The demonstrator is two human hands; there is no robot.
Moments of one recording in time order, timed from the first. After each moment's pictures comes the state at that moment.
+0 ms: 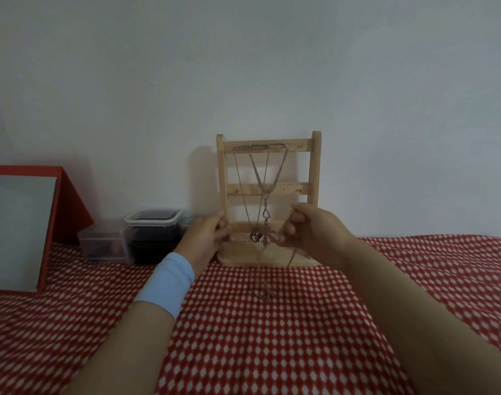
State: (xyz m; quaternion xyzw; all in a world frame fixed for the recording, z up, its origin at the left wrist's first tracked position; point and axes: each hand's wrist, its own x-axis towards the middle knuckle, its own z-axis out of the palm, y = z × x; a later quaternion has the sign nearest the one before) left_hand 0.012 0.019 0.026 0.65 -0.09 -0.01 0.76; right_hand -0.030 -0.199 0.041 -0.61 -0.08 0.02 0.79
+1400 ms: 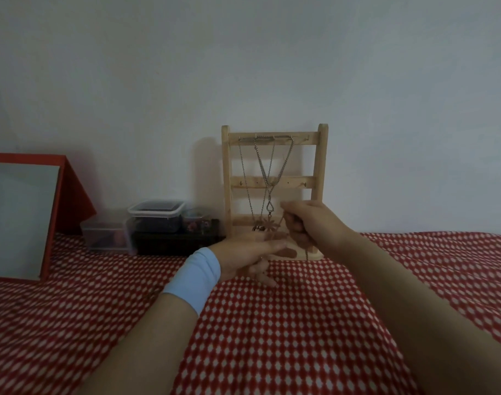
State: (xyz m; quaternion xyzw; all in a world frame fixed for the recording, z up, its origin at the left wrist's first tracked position) left_hand -0.013 -0.015 0.017 0.70 -0.23 -0.32 0.59; right_hand -0.034 -0.191 0.044 -0.77 -0.11 -0.04 0.62
